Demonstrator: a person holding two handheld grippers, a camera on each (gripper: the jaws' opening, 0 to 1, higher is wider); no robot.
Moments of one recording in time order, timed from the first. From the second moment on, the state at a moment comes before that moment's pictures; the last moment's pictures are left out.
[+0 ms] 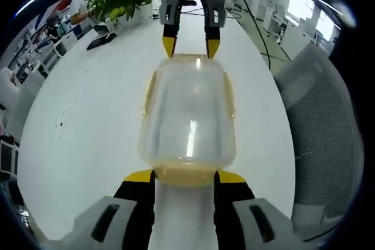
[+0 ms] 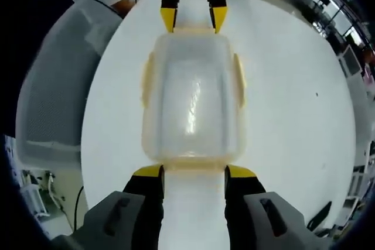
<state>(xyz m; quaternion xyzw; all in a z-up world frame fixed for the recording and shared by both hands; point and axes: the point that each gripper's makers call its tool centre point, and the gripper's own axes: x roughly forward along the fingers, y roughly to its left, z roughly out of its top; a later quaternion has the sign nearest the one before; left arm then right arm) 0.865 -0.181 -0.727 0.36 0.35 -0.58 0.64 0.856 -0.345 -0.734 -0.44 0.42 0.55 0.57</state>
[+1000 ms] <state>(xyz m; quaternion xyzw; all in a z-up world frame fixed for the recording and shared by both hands) 0.867 -0.166 -0.710 0.33 0.34 -0.53 0.70 0.858 -0.351 -0.711 -0.39 0.42 0.51 0.64</state>
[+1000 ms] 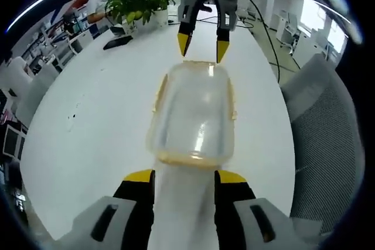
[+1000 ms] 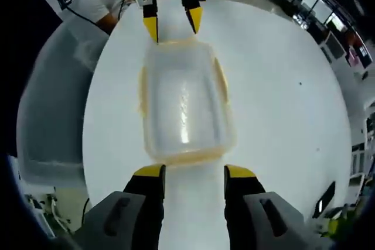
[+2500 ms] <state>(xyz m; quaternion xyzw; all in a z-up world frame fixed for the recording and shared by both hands) 0.856 -0.189 -0.722 0.03 0.45 -0.38 0.81 0.853 -0.329 -0.720 -0.06 0.49 0.33 0.81</state>
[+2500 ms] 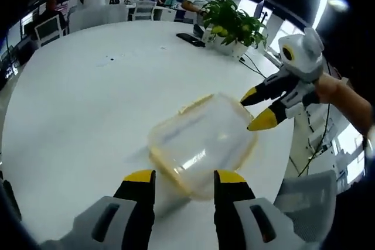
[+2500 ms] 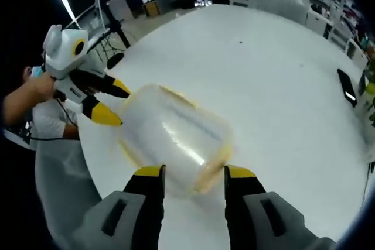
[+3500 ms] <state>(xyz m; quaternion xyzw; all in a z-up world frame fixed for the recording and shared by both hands) 0.858 -0.202 -0.725 -0.02 0.47 -0.37 0.80 0.854 -0.322 -0.728 -0.01 0.54 0.28 0.80</state>
